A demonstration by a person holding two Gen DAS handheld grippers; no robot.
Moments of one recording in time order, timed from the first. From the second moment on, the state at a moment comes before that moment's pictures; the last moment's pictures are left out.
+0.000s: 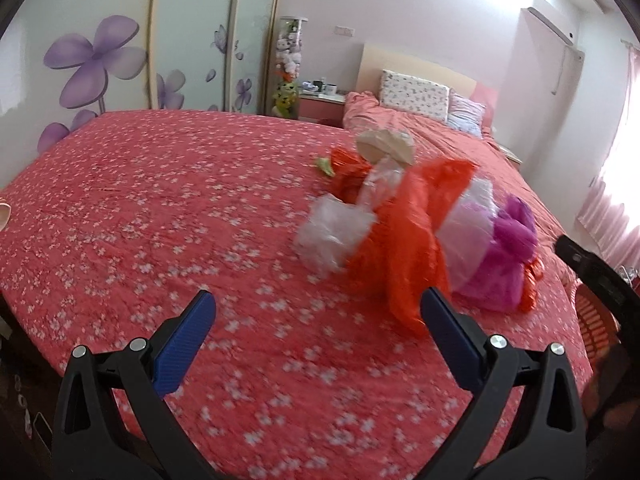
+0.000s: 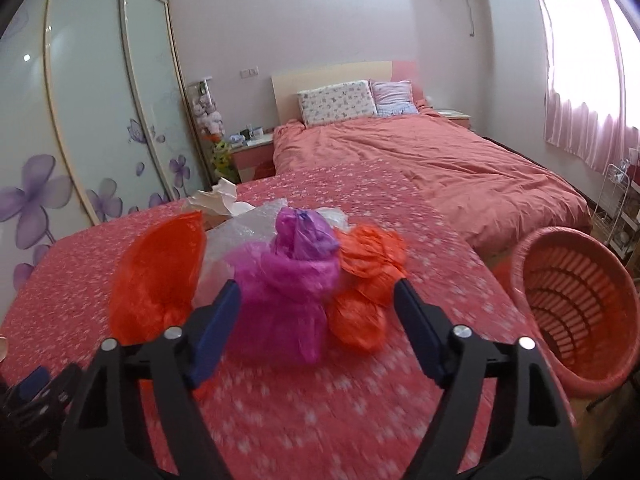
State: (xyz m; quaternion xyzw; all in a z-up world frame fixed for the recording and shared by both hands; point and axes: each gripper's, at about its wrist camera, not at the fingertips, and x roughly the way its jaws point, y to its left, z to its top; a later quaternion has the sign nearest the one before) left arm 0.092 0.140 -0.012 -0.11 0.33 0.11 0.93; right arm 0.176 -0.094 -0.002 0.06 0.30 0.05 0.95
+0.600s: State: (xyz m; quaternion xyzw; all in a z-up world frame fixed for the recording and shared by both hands) left arm 0.109 0.148 -0.018 -0.13 0.34 0.06 0.93; right arm 0.192 -0.092 -0.003 0.06 0.29 0.06 0.95
